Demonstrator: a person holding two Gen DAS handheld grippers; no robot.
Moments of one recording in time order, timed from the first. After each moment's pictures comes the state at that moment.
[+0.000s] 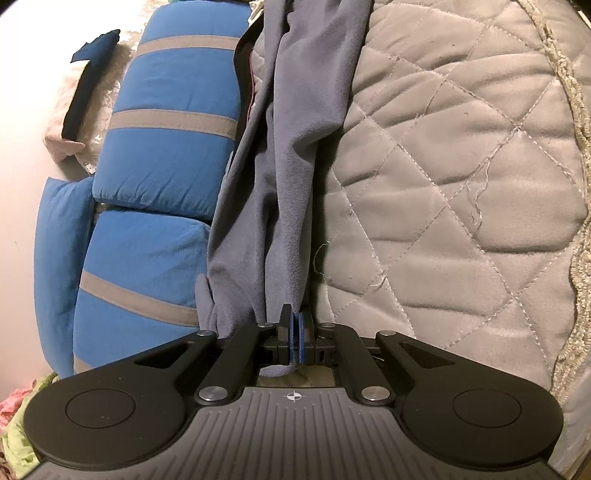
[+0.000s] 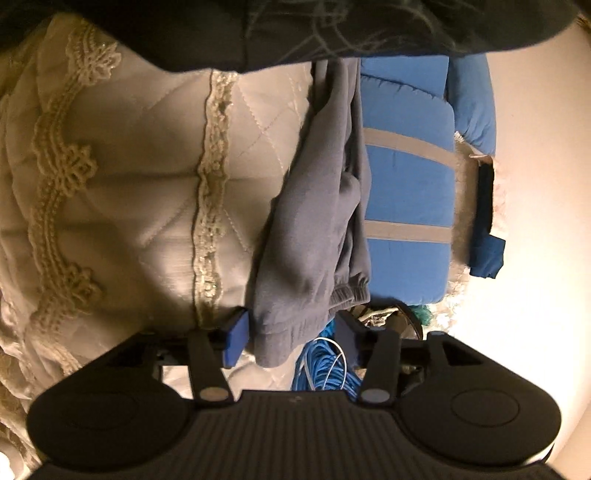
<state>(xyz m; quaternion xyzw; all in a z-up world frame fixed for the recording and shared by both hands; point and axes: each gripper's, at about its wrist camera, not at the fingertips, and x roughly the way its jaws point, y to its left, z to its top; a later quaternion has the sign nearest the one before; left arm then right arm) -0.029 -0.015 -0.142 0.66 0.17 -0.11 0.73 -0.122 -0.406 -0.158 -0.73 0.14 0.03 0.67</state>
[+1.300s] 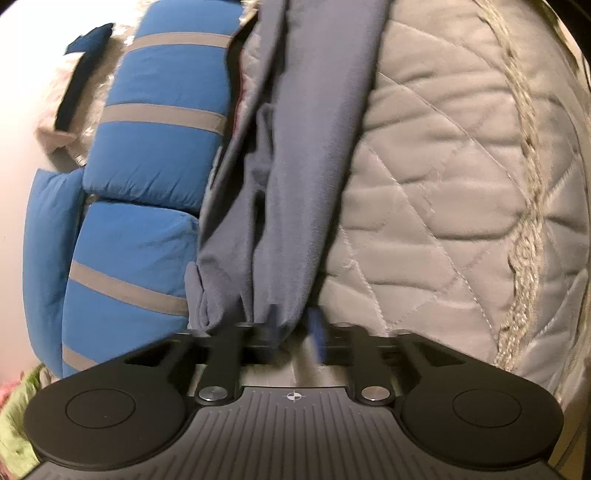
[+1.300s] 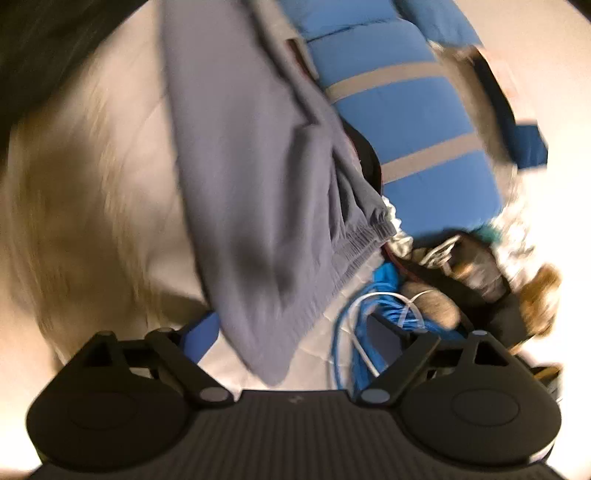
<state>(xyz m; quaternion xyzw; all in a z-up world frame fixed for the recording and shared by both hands) -0.051 -0.010 -0.122 0.63 0.20 -0.13 0.74 -0.098 -0.465 -0.065 -0.51 0.25 0.11 0.81</state>
